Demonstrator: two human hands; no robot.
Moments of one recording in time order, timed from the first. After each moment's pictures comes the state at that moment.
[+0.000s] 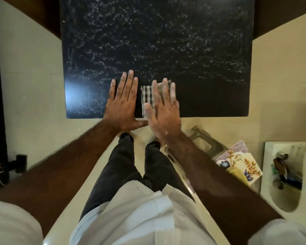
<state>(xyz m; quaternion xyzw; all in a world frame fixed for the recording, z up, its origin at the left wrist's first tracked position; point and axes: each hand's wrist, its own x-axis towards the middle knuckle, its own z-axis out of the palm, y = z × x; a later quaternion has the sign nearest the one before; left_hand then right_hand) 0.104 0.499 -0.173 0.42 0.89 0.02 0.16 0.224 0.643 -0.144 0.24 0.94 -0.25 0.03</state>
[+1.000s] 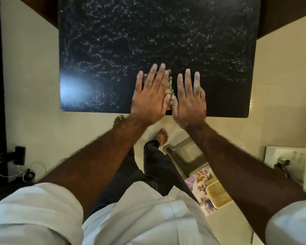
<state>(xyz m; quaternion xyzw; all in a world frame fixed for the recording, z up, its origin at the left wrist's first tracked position) 0.146 0.593 -0.162 0.40 0.91 0.04 0.12 0.250 0.735 -0.175 0.19 0.98 -0.03 0.01</state>
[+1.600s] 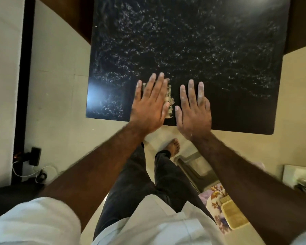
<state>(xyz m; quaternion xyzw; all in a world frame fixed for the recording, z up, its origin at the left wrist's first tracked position) 0.109 0.529 -0.163 0.37 0.92 0.04 0.12 0.219 0.691 -0.173 0.15 0.99 -0.05 0.04</state>
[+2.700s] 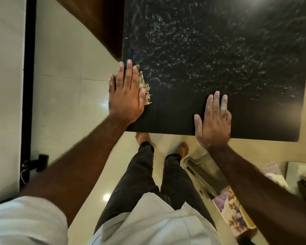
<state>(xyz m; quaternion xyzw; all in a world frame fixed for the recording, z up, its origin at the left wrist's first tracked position) -0.027 0.396 -0.163 0.27 0.95 0.05 0.12 0.194 0.636 -0.180 0.25 0.97 -0.01 0.02</state>
